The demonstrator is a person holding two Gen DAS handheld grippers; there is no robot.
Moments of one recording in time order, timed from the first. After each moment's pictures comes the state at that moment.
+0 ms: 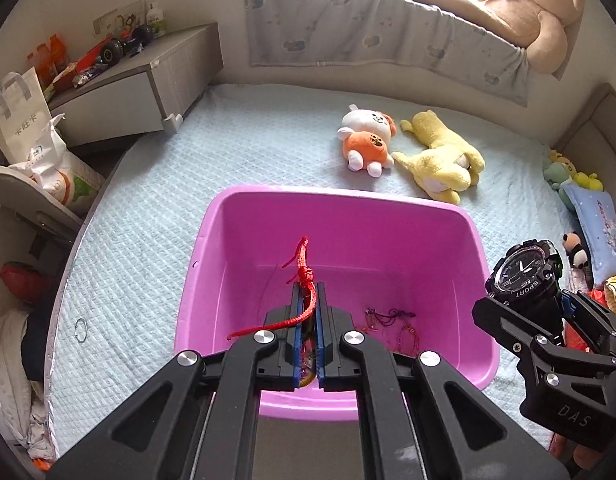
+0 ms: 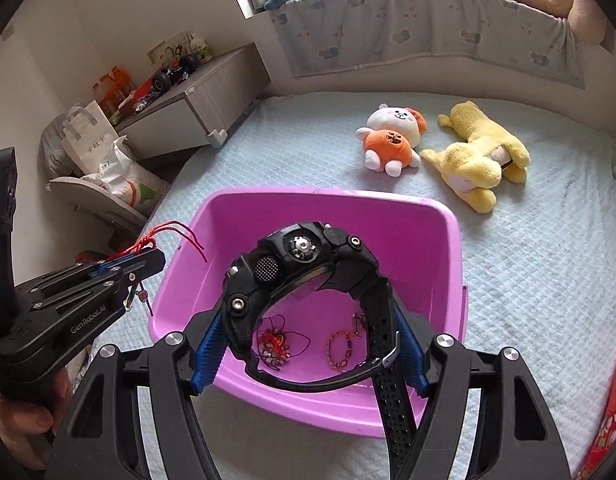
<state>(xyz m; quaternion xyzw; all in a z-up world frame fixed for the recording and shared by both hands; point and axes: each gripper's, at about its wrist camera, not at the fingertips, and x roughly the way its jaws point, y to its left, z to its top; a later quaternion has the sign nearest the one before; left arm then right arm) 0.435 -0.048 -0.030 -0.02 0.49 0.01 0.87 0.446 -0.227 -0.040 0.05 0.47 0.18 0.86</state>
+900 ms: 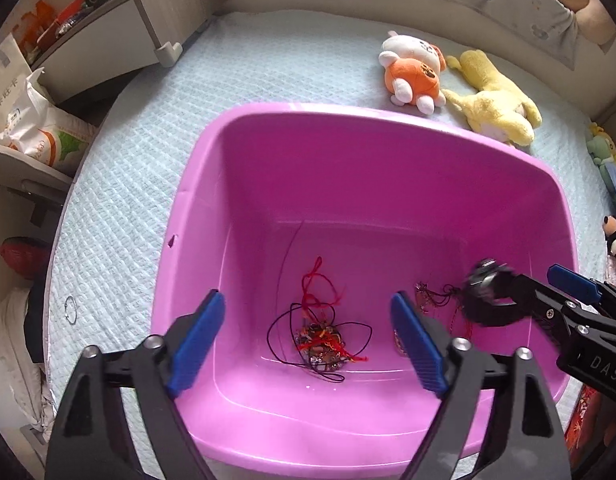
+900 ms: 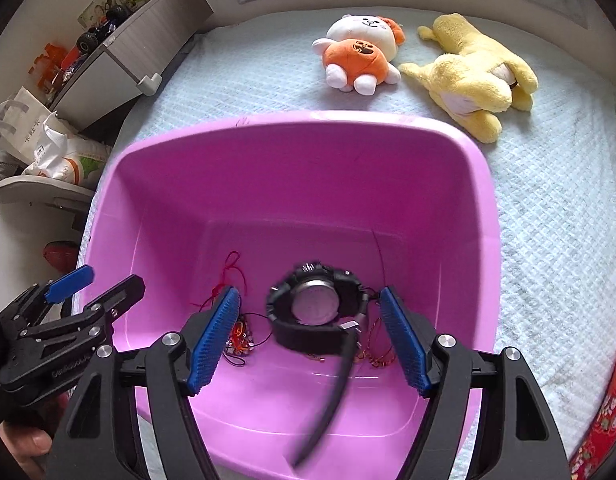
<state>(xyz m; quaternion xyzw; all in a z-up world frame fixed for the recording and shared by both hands) 0.487 -0.020 -0.116 -0.02 0.57 0.04 0.82 0.516 -0.220 -0.126 0.06 0.59 0.12 0.80</state>
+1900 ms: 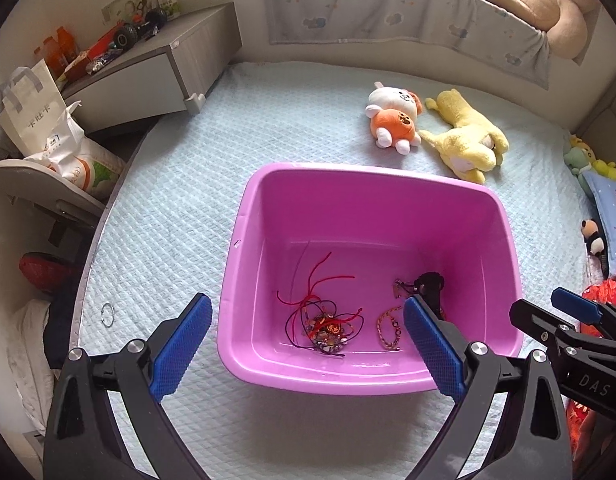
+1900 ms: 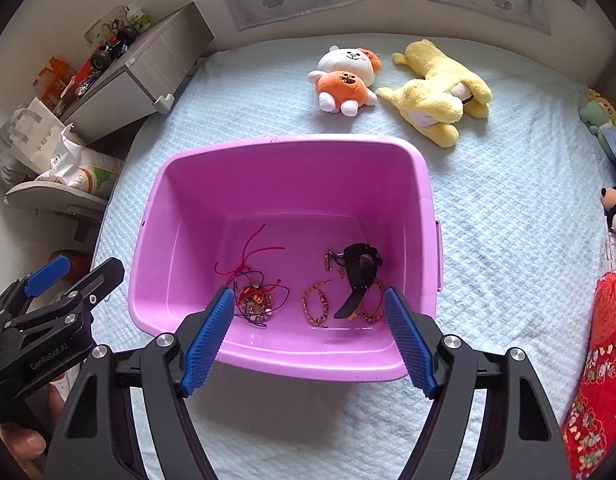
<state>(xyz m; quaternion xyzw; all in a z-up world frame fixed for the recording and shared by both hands) 0.426 -0.026 -0.015 0.00 0.52 0.04 0.85 0.438 -0.222 -0.039 0.06 0.57 0.09 0.82</state>
